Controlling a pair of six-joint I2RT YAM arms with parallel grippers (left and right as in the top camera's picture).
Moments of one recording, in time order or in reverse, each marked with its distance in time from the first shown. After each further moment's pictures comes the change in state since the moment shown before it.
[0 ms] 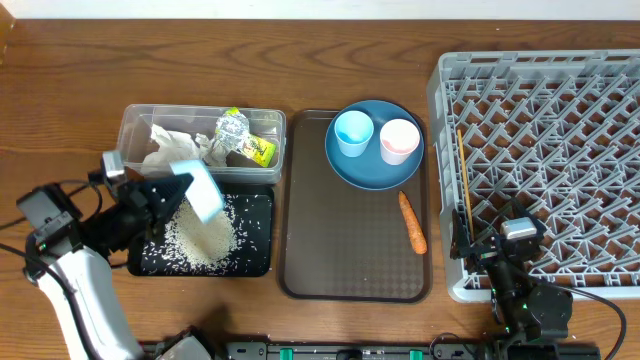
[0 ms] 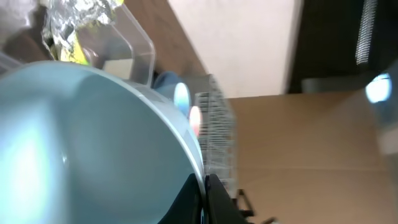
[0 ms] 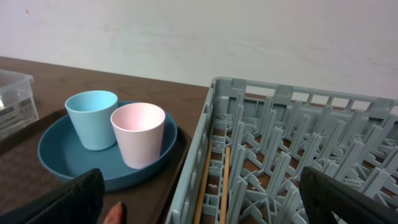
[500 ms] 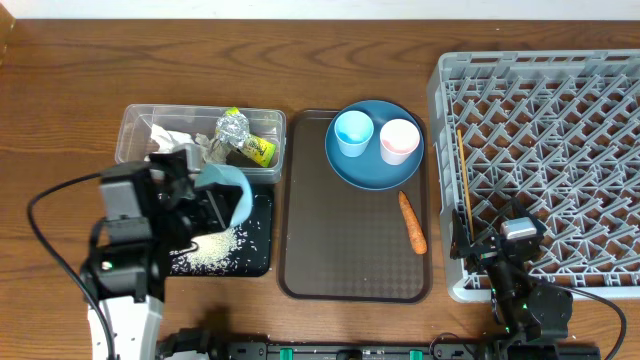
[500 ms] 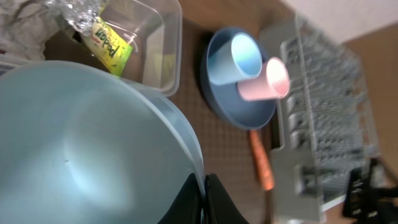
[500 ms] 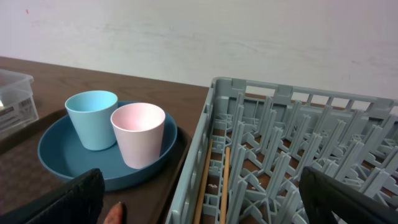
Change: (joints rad) left arm -0.566 -0.270 0.016 0.002 -0.679 -0.060; right arm 0.000 0.000 0.000 0.000 0.000 0.000
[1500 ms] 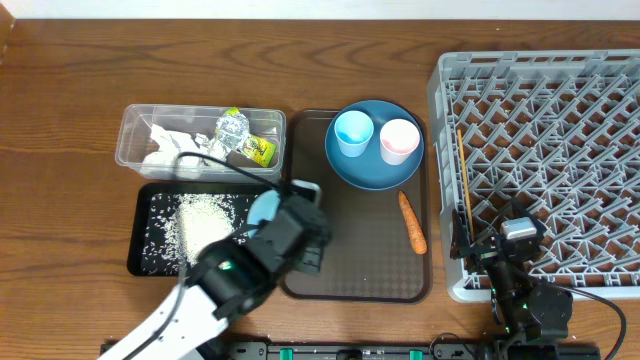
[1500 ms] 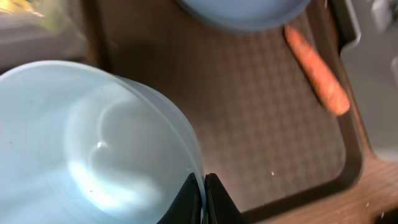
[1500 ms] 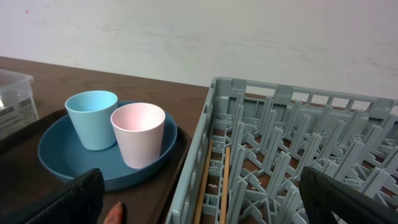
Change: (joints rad) left arm -0.916 0.159 0.000 0.000 -0.713 -0.253; right arm 0.000 0.000 0.000 0.000 0.000 0.000
